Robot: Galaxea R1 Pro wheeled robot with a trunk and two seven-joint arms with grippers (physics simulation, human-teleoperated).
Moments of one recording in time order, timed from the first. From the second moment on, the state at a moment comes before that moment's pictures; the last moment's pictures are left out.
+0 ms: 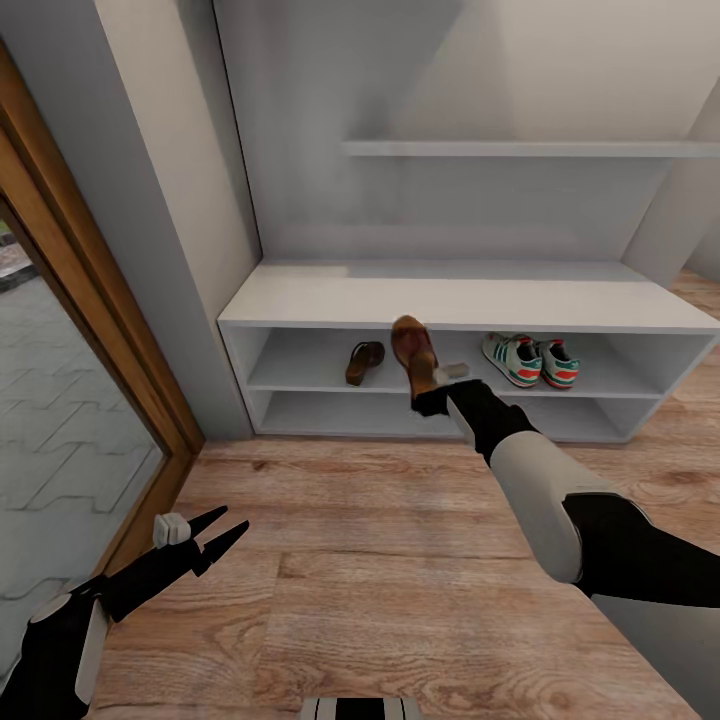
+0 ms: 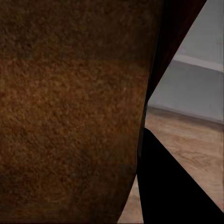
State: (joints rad) left arm -0.34 0.03 0.53 -1.22 0.03 0.28 -1.23; right arm -1.27 0.10 -0.03 -0.33 0.24 0.48 0.07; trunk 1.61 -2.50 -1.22
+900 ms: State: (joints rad) left arm -0.34 0.03 0.52 -1.22 0.03 0.28 -1.23; right arm -1.27 0.10 -0.03 -0.13 0.24 0.35 0.07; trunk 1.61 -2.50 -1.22
